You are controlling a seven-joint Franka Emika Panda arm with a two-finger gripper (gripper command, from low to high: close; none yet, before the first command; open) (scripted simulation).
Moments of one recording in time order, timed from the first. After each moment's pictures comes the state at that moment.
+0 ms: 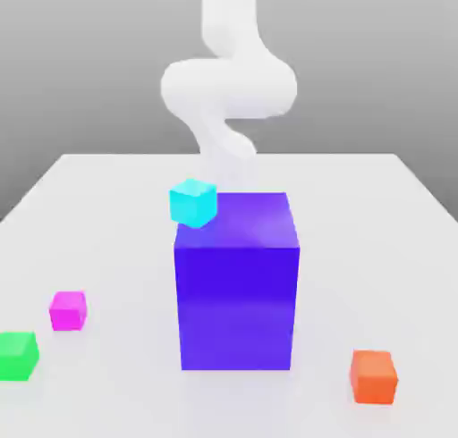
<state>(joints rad) -0.07 -0.72 0.00 -2.35 -0.02 2.35 0.88</state>
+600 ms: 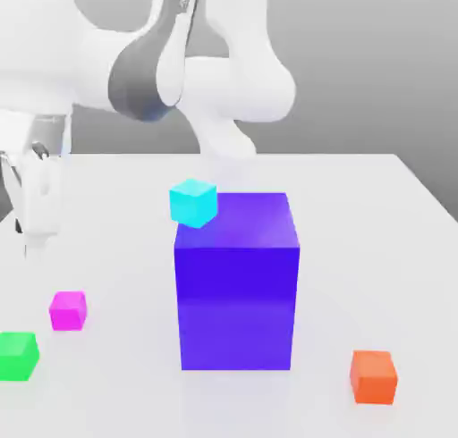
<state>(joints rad) -0.51 -0.10 -0.15 -2.68 -0.08 2.74 1.44</state>
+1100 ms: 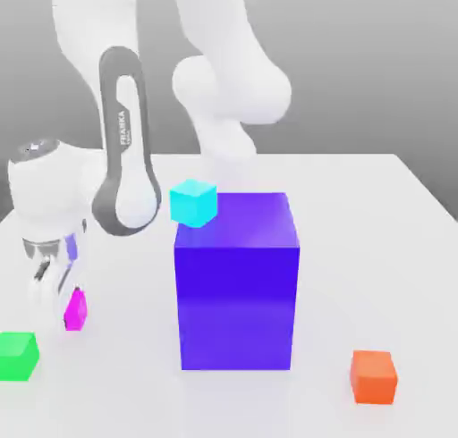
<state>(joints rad) -0.70 0.31 -0.05 -2.73 0.15 3.04 1.40</state>
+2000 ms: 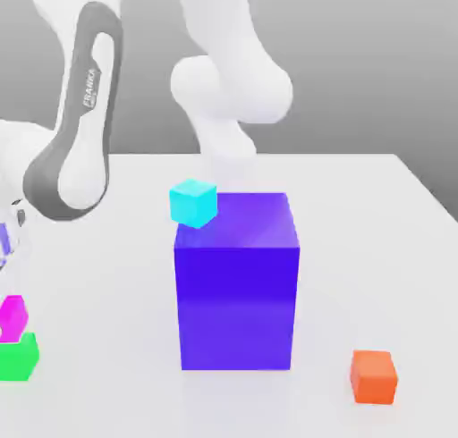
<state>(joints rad) -0.63 0.30 -0.07 -2.42 0.05 2.72 1.56</state>
